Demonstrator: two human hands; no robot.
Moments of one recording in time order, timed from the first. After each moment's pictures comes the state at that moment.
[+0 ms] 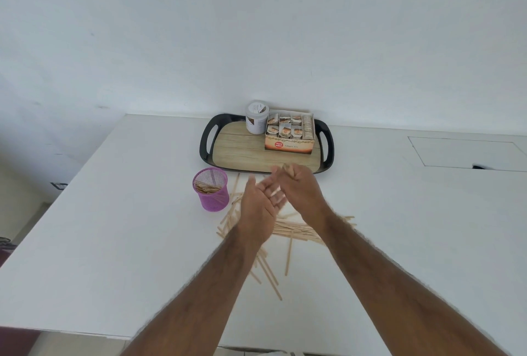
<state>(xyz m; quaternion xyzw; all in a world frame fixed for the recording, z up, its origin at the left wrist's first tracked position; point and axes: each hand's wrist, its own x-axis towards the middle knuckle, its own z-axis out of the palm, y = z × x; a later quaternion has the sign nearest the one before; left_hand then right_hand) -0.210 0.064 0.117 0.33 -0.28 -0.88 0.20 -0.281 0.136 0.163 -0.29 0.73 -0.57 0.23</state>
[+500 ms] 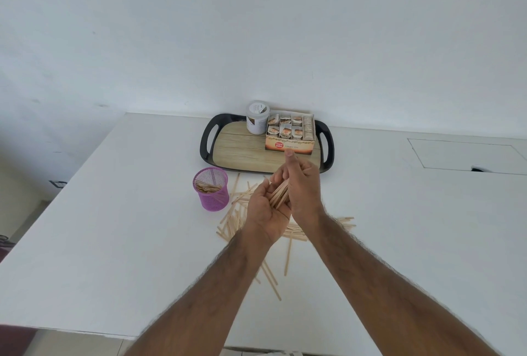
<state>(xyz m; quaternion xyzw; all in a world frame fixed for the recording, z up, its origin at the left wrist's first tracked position) -0.215 0.076 0.122 0.24 -0.12 -0.94 0.20 -0.267 0.121 0.169 -0.17 0.59 -0.76 0.21</state>
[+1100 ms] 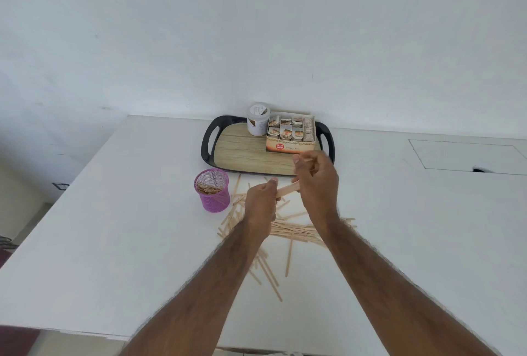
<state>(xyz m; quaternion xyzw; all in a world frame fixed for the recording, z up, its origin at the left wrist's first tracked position) -0.211 0.067 0.134 0.45 -0.49 -0.72 0.17 -0.287 0.143 0.162 -0.21 0.75 -0.63 0.04</state>
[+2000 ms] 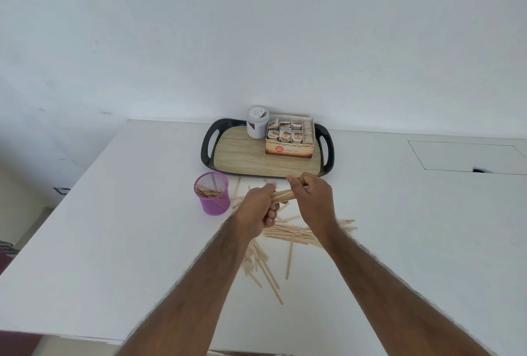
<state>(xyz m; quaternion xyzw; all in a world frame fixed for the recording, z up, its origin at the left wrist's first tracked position) -0.202 0.052 0.143 0.42 -0.52 -0.74 0.05 -0.290 0.155 0.137 -0.28 0.78 -0.56 0.07</state>
